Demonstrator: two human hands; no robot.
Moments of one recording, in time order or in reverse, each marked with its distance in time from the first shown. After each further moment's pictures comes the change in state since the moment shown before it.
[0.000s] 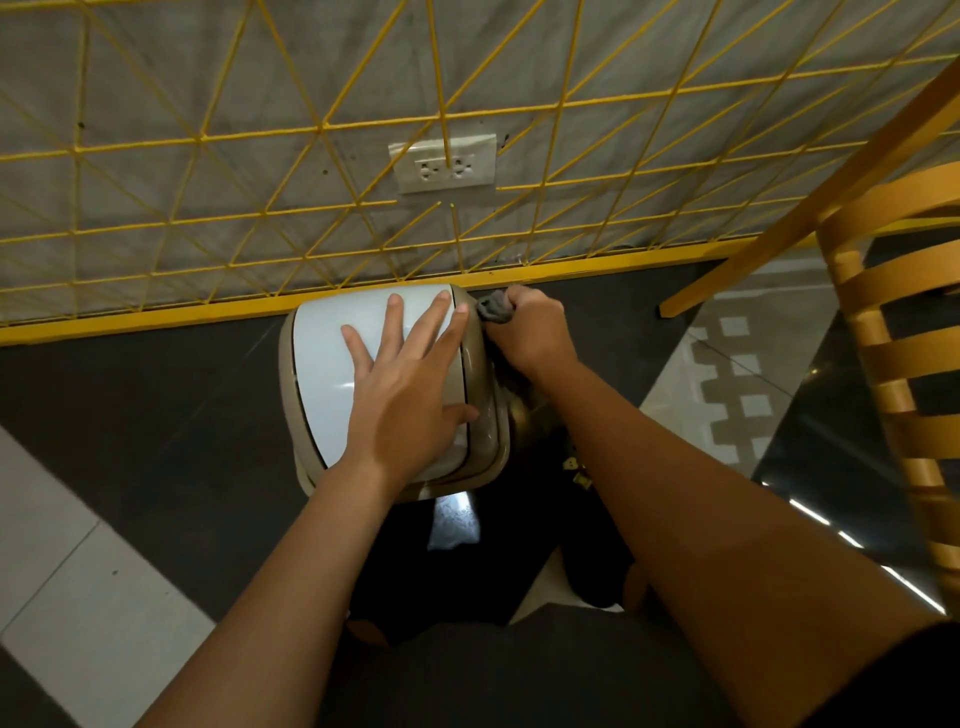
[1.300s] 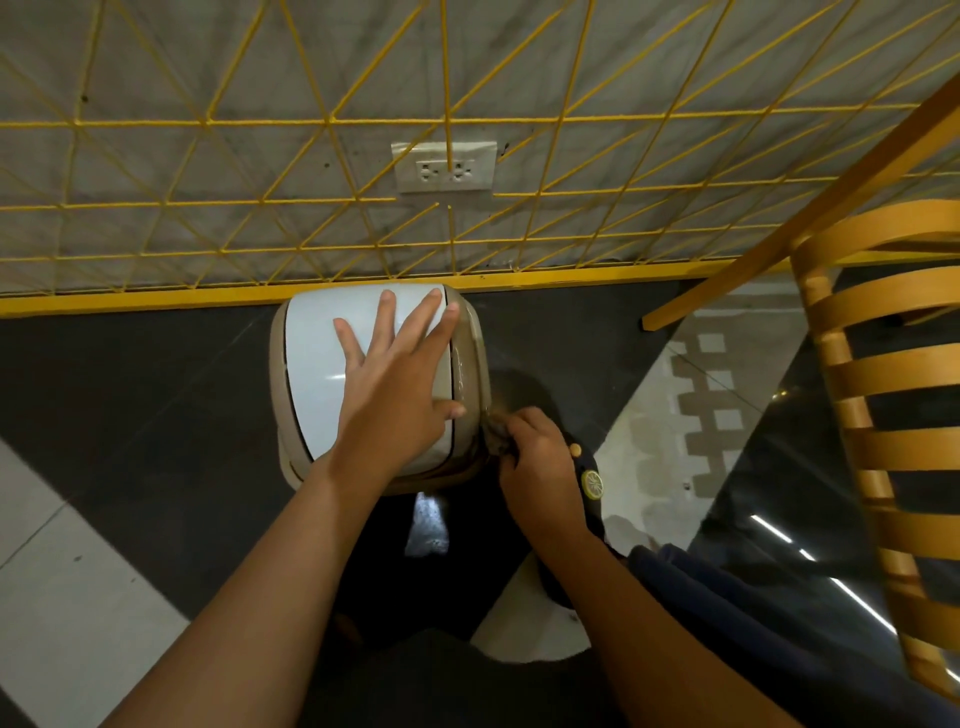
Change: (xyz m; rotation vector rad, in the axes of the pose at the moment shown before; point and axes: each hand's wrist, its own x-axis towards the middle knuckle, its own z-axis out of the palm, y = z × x) left_hand 0.001 0.003 -0.001 0.030 -0.031 -0.045; right_hand -0.107 0.065 0.027 -0.094 0.090 -0.227
